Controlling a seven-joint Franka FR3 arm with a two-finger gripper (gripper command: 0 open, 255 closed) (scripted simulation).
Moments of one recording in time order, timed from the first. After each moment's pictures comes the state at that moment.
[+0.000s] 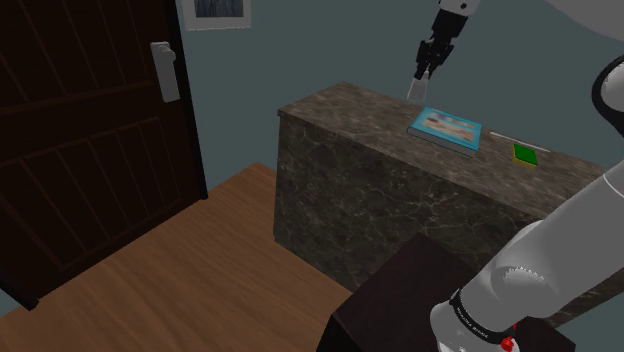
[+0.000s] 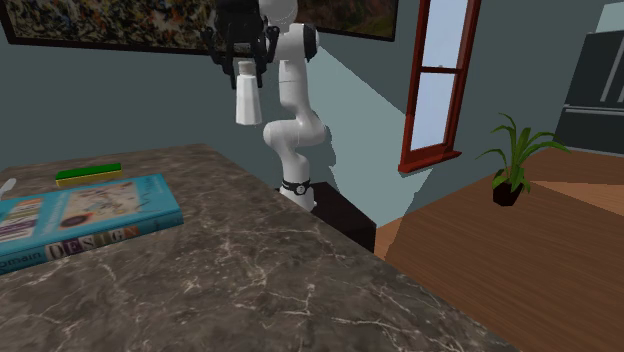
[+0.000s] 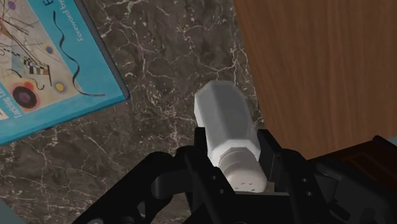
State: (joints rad) arm -0.08 -0.11 -0.38 -1.54 0.03 1.50 -0.35
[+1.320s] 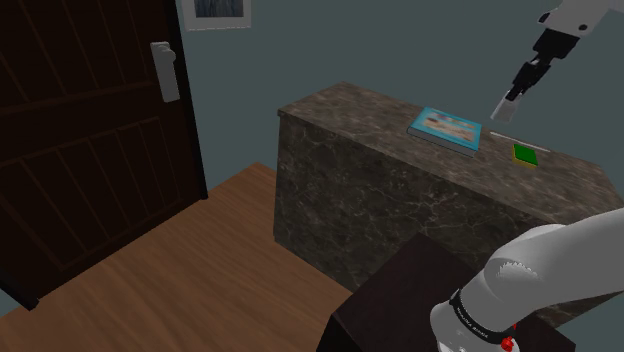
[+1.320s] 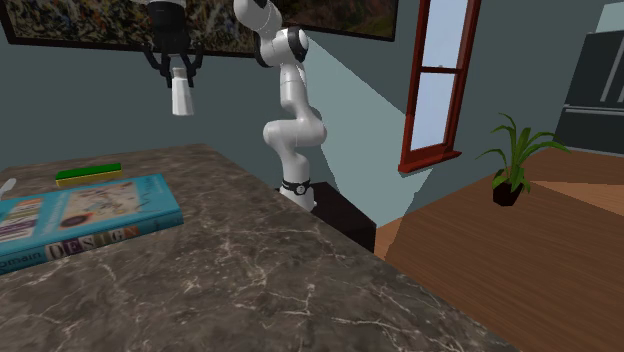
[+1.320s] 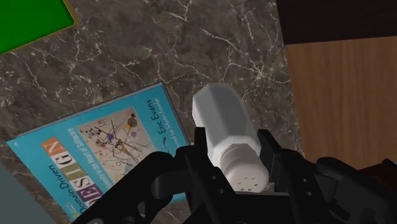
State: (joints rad) arm -0.24 -0.41 -0.59 -1.76 -0.14 1.45 -0.70
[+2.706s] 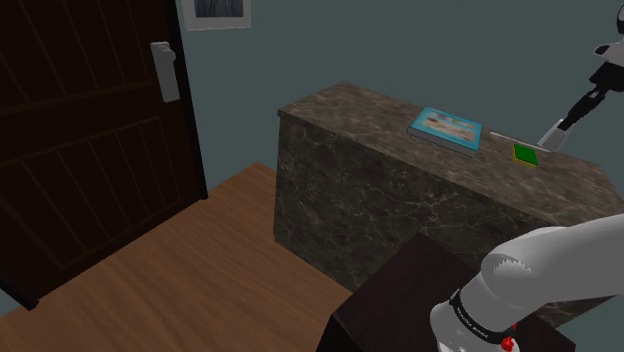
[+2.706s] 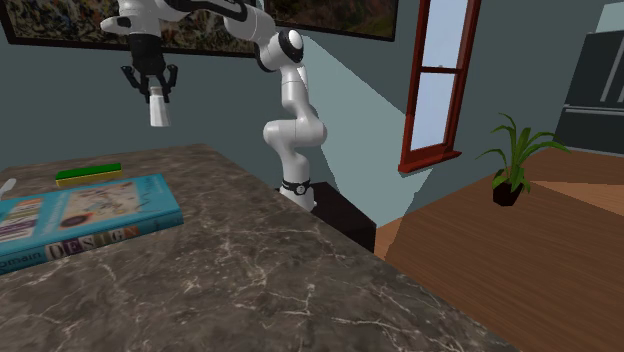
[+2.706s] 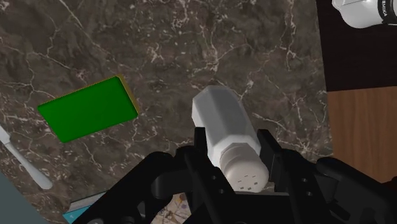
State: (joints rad) arm -0.32 -0.46 -0.82 -1.82 -0.24 1.51 -0.99
